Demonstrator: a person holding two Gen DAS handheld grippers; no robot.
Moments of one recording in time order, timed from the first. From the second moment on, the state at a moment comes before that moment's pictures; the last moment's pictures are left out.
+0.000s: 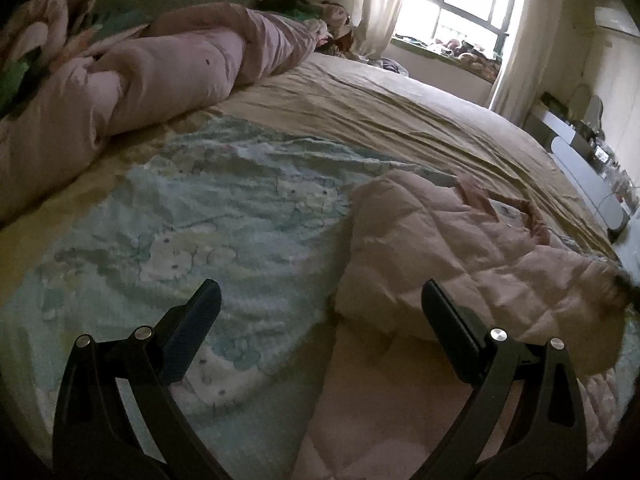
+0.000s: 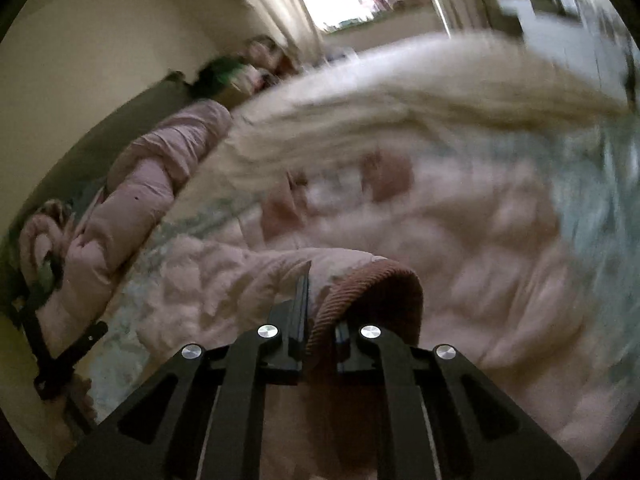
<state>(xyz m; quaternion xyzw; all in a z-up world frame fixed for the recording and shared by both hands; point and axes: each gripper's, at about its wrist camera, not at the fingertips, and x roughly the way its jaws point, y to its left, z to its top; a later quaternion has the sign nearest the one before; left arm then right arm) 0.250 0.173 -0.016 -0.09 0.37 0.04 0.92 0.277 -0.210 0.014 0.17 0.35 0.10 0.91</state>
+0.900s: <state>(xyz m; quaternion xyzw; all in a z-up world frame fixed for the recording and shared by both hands) 0.320 0.075 -0.035 -0.07 0.40 -0.09 0.91 0.323 -0.240 0.036 0.05 0.37 0.02 0.93</state>
